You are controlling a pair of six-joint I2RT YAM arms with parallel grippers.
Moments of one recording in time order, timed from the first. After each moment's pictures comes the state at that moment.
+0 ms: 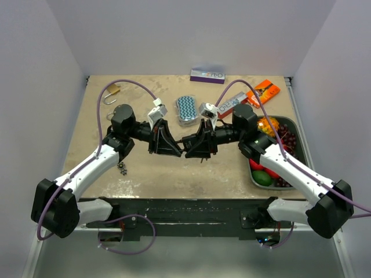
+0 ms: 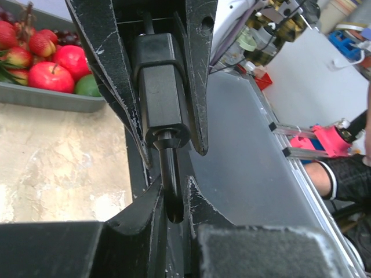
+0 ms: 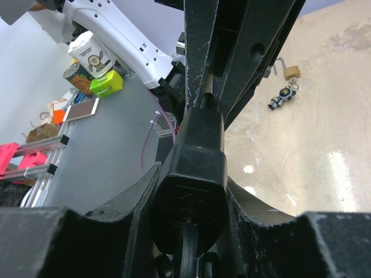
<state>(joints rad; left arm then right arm) -0.47 1.22 0.83 0.43 1.38 -0.52 0.65 1.23 0.97 0.06 -1.06 0.28</state>
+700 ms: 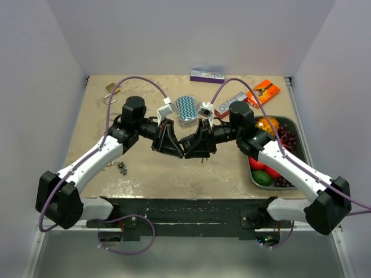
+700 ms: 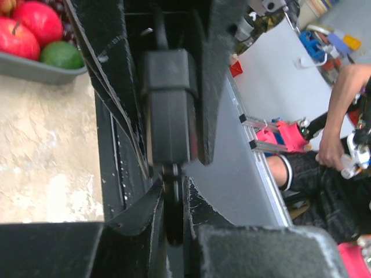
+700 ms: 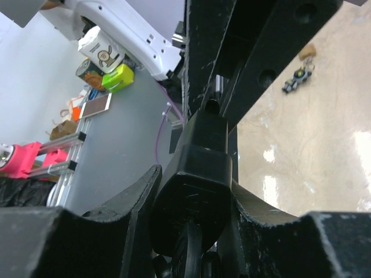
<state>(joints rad) -0.49 1.30 0.99 0.07 1.43 -0.41 0.66 1.26 1.02 -0.01 -1.07 0.31</state>
